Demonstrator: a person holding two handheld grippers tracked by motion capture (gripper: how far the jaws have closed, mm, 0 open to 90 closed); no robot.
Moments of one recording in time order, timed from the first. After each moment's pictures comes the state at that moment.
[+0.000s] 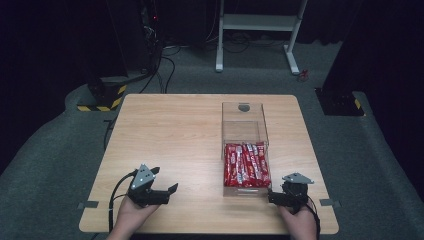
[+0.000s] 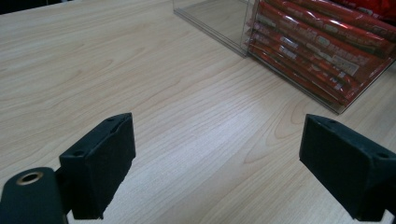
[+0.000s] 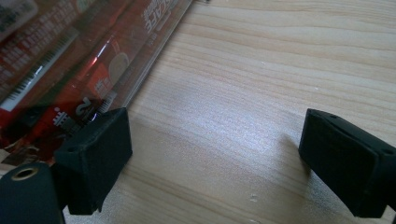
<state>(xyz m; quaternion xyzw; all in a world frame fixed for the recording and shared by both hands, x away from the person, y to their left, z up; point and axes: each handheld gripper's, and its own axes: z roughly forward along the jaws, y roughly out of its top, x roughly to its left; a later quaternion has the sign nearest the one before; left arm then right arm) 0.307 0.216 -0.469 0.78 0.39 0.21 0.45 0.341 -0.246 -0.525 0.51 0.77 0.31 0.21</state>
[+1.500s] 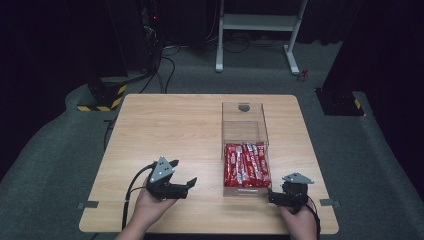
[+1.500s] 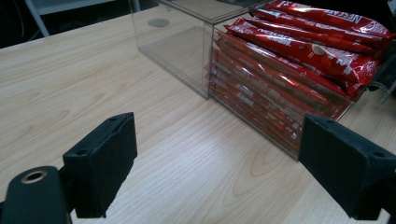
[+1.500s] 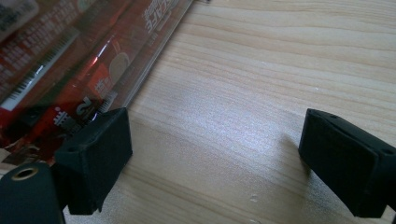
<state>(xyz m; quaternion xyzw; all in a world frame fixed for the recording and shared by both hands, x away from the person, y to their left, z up) 0.320 0.166 -0.444 0.78 0.35 0.20 0.47 0.341 -0.246 -0.525 0.51 0.77 0.31 0.21</state>
